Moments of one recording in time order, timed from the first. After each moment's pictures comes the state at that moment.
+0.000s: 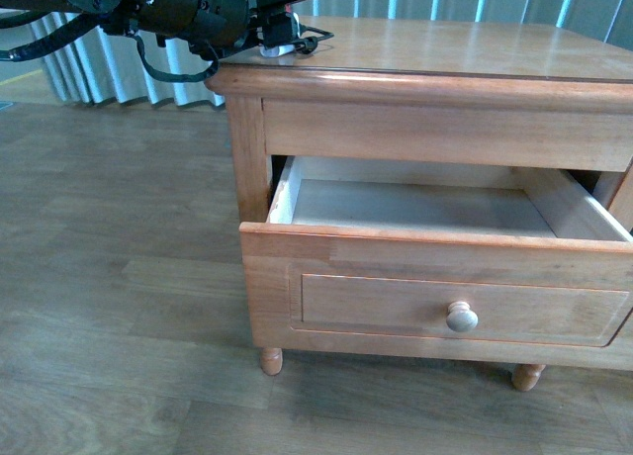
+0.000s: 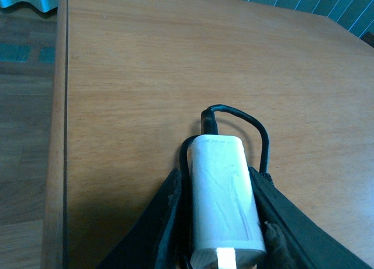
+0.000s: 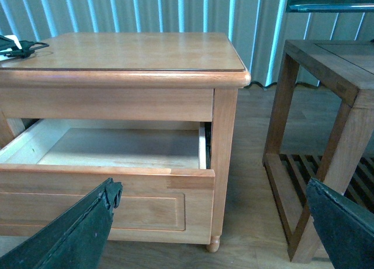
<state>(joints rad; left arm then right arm) -0.25 2.13 1.61 0.33 0.17 -0.19 -0.31 0.25 0.06 0.19 -0.31 0.00</state>
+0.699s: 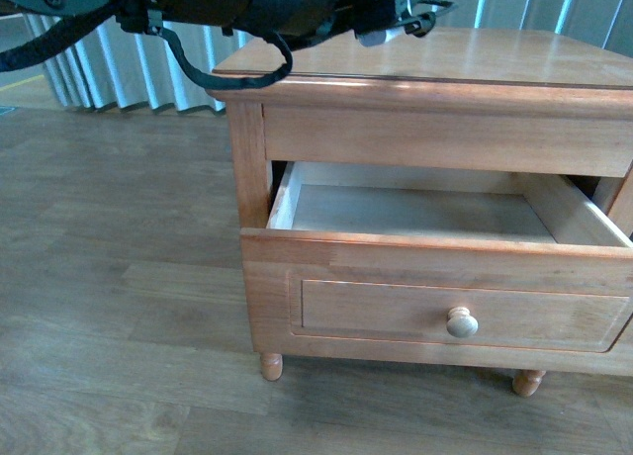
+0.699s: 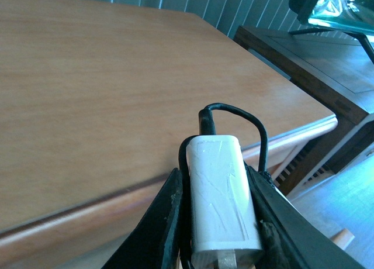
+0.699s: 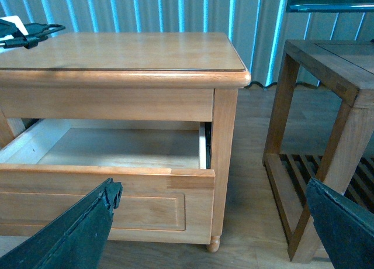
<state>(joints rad) -0.45 1.86 1.24 0.54 0.22 -0.22 -0.31 0.25 0.06 0.19 -0.31 0.00</state>
